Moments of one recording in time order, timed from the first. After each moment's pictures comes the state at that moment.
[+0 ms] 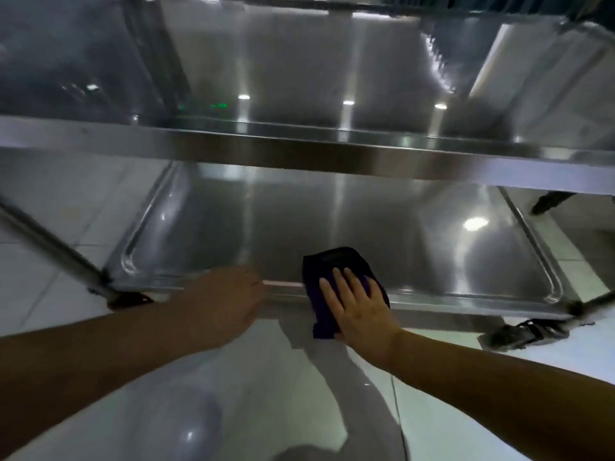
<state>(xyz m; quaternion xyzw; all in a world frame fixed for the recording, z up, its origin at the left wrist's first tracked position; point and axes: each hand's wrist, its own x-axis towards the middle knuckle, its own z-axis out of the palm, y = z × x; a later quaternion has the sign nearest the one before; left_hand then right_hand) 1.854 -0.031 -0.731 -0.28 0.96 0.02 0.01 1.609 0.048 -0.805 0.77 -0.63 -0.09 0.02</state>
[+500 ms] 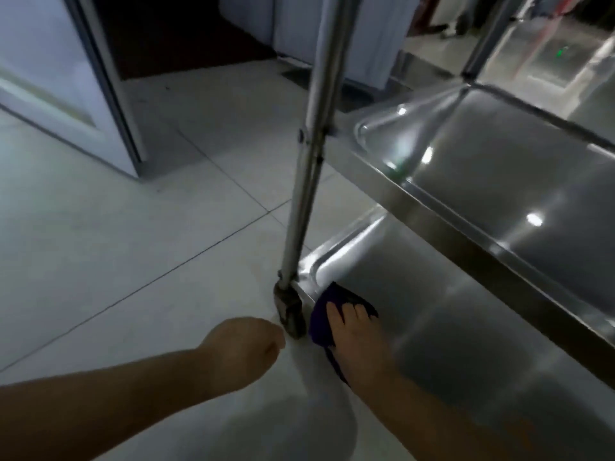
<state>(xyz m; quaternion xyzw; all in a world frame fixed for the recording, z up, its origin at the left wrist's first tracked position) 2.032 0.018 -0.748 -0.69 0.66 0.29 -0.04 1.841 -0.083 -0.775 0.90 -0.42 -0.10 0.05</state>
